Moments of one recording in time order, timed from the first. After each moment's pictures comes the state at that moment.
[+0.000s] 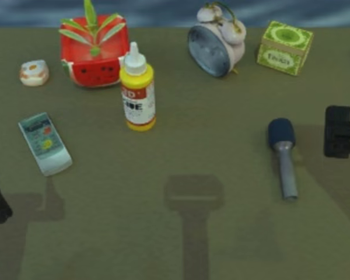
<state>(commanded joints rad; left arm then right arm) 0.00 0.00 0.00 0.00 0.00 0.00 0.31 1.18 0.86 -0.62 0.07 0.33</state>
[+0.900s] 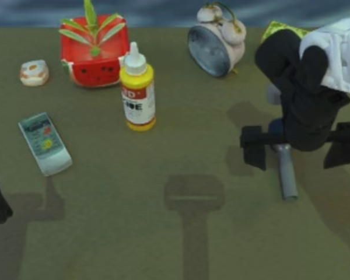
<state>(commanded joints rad) 0.00 0.00 0.00 0.00 0.00 0.00 0.49 1.88 1.35 -0.99 0.13 0.52</state>
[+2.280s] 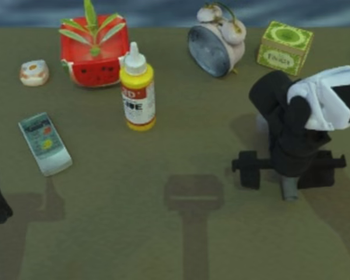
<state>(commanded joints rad) 0.00 0.00 0.00 0.00 0.00 0.00 0.46 2.07 1.18 -0.63 0.13 0.49</state>
